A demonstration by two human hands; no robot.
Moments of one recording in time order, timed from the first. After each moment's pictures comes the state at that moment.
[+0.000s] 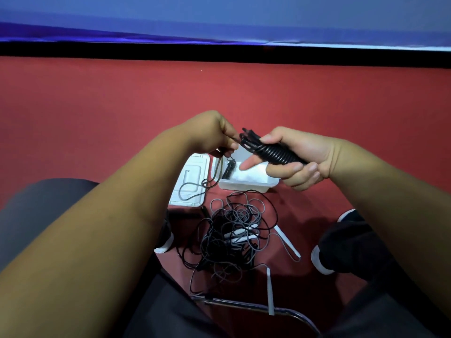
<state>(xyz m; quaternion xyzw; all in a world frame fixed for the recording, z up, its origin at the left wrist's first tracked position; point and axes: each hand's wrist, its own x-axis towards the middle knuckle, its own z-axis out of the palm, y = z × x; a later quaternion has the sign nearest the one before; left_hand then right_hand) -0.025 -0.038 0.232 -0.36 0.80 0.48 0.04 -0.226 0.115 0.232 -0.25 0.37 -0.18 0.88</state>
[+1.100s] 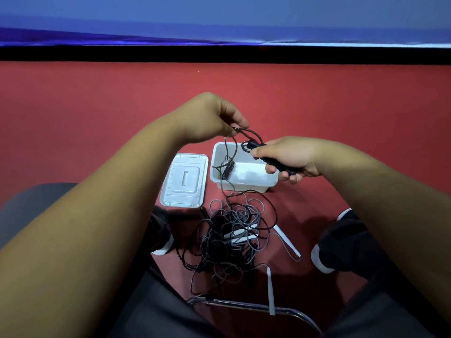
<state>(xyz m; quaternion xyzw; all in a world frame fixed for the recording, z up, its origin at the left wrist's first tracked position) -0.030 -0.045 0.260 -0.29 0.85 0.43 -0.04 -0.216 0.107 0.209 -0.33 0.72 -0.18 0.59</state>
